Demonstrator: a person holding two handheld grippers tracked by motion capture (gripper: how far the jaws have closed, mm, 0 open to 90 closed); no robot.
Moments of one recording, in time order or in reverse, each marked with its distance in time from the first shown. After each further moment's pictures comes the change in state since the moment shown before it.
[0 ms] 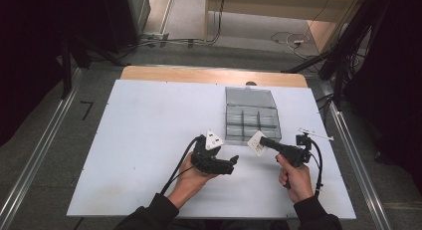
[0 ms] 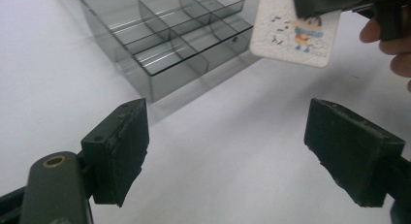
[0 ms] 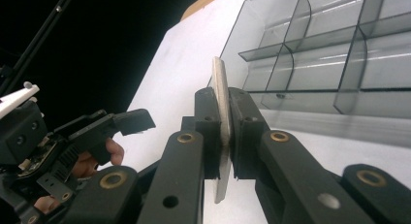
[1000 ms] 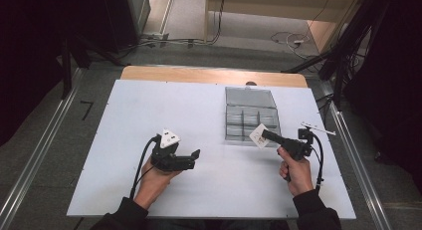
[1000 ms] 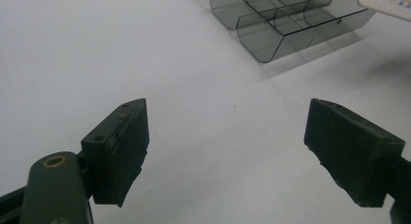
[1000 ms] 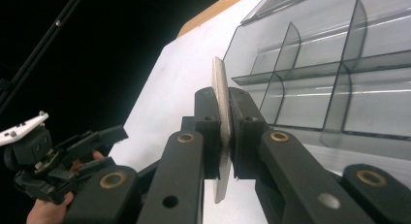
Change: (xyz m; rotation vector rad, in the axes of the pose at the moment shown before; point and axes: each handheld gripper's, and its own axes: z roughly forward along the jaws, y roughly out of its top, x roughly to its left) left arm 0.067 -0.037 -0.057 -0.016 0.139 -0.115; right arm -0.005 0.016 0.002 -0.042 -0.012 0.006
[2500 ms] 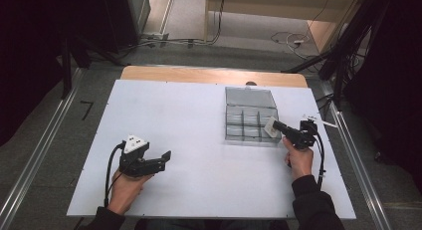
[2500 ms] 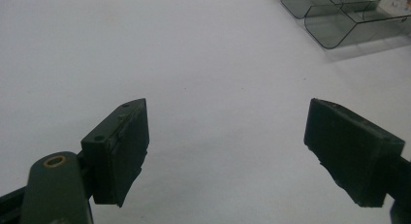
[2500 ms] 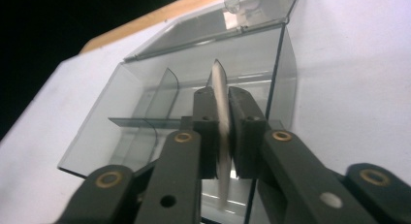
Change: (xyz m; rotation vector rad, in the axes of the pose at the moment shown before) left arm 0.050 -0.029 -0.042 -0.013 0.093 -0.109; right arm -0.042 0.024 0.011 -0.075 -0.320 -0.141
